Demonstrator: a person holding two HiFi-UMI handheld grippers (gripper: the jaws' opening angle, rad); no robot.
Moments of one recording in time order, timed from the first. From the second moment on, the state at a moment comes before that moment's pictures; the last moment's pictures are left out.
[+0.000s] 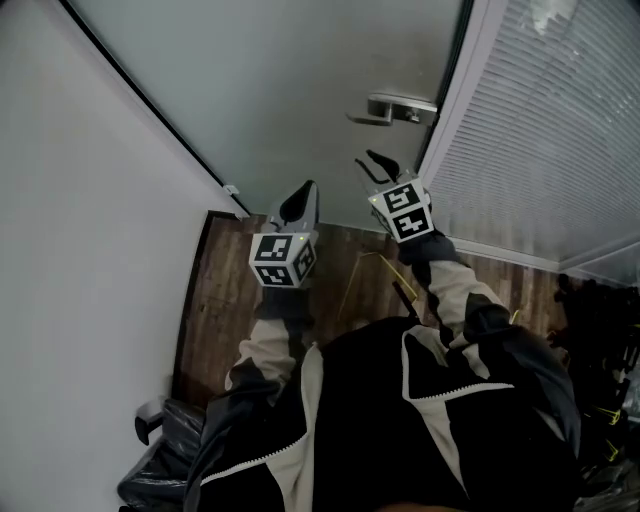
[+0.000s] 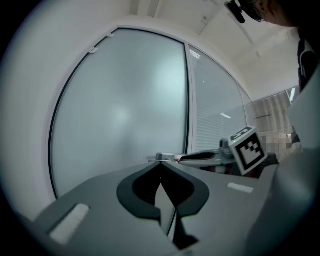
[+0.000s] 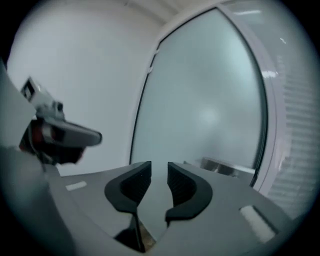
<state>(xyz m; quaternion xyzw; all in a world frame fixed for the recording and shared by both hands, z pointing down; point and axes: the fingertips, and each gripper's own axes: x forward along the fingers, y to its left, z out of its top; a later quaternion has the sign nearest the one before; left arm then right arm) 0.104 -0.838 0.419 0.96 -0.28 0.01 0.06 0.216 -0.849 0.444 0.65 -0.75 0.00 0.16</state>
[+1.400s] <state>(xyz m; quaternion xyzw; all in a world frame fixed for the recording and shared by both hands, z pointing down) -0.059 -0.714 0.409 0.99 -0.16 0.00 0.06 -0.008 -0.682 0.421 0.73 -0.68 0.06 0.07</state>
